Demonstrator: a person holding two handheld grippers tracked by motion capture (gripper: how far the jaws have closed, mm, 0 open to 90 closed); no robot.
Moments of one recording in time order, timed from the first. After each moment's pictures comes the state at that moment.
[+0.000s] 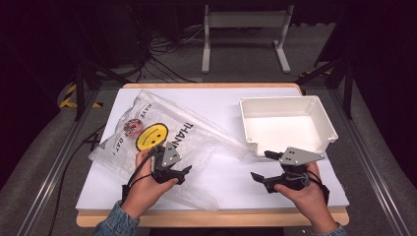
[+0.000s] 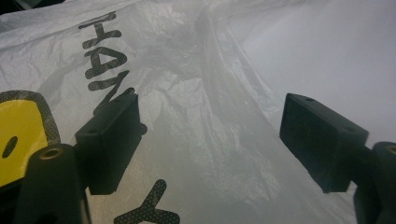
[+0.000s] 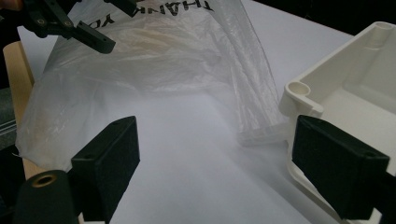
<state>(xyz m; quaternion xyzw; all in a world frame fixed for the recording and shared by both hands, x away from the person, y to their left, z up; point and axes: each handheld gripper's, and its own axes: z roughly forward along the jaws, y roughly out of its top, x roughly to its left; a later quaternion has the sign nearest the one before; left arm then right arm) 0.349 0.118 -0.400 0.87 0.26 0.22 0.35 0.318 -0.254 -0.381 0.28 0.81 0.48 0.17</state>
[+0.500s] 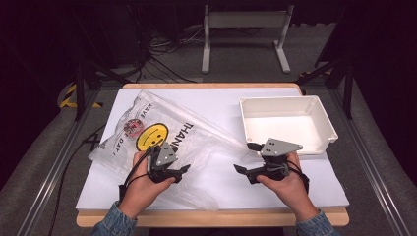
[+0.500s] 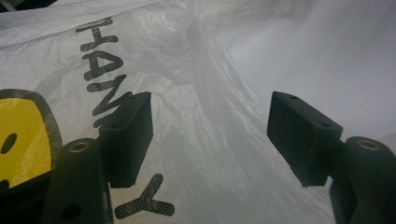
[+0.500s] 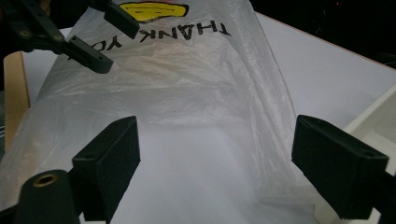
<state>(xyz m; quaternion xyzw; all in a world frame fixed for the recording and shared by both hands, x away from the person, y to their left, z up) 0.344 0.129 -0.391 0.86 0.26 0.19 0.38 0.346 -0.210 -0.379 0.25 0.82 0.48 0.18</state>
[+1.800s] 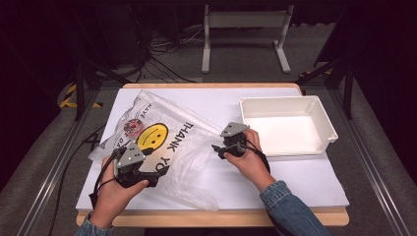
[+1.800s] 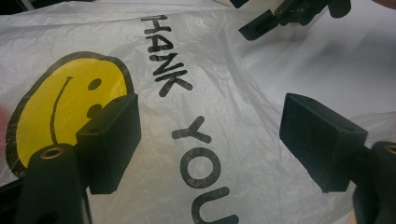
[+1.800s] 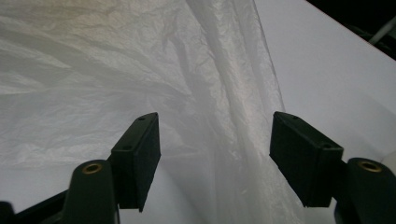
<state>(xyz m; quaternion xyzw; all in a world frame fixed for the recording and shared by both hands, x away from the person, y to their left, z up) 0.327 0.188 -0.375 0.83 0.31 0.18 0.43 0.428 -0.136 -0.415 0.27 0.86 0.36 0.23</state>
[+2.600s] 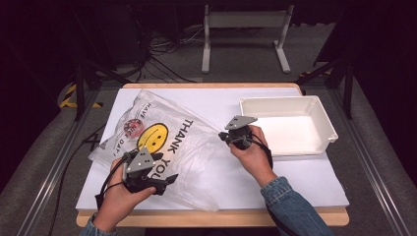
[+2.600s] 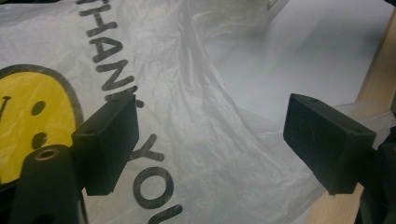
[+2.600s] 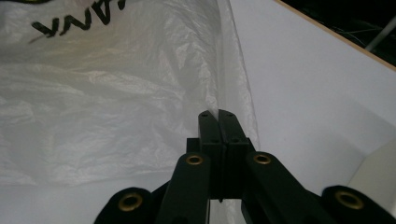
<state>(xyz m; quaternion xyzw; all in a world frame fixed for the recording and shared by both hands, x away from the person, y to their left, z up) 0.314 0.161 -0.374 0.85 0.26 0.15 0.43 0.424 -0.146 -0.381 0.29 0.85 0.39 0.20</state>
